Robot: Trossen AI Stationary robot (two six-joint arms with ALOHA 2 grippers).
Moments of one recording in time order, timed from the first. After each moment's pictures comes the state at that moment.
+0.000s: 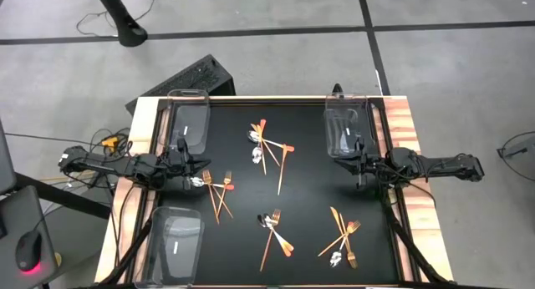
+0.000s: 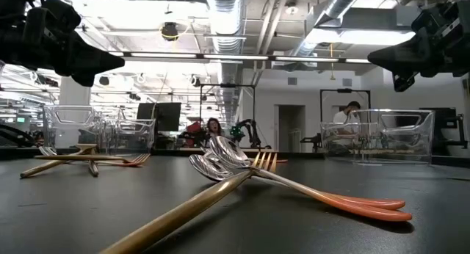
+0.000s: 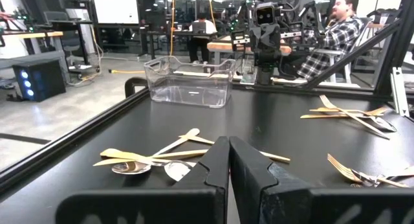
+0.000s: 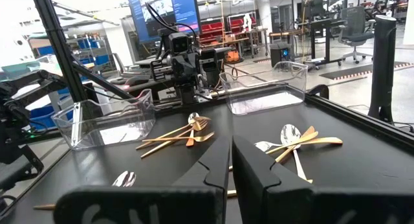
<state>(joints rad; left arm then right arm) -0.16 0.12 0.02 0.05 -0.41 -0.05 0.04 0.01 0.00 0.05 0.18 0.18</state>
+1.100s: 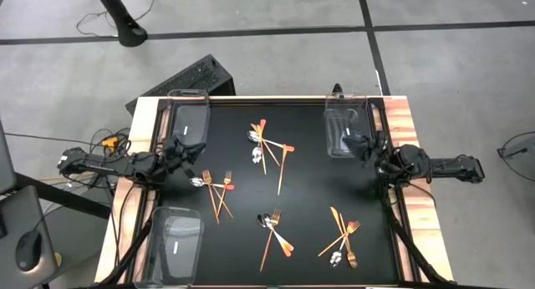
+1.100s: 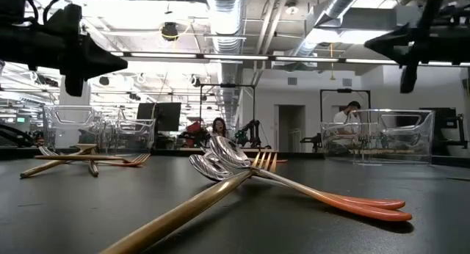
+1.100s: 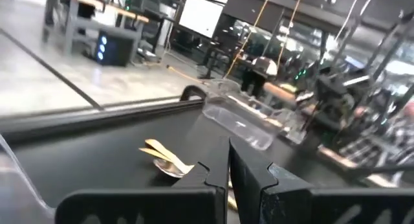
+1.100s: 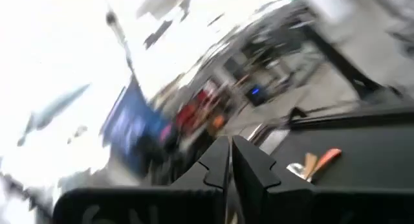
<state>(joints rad) -0.12 0.12 0.02 0.11 -0.67 -0.42 0.00 0.01 0.00 0.27 0.51 0.75</state>
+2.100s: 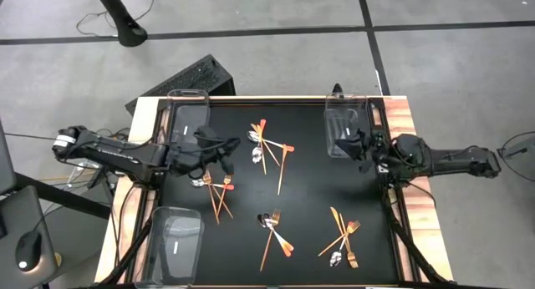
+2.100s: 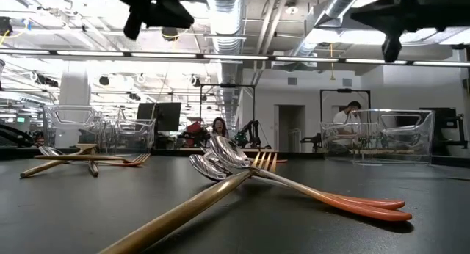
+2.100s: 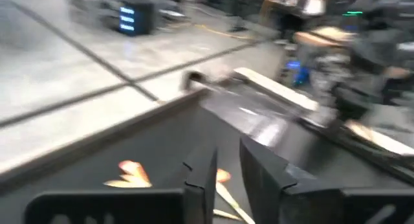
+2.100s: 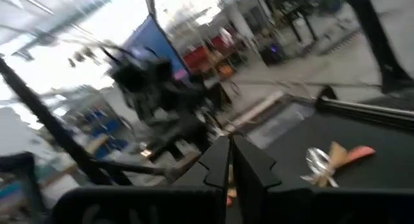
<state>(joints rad) -0.11 1.08 0.80 -0.05 -0.76 -0.45 -0.02 0.41 0.32 0.18 0.23 0.55</state>
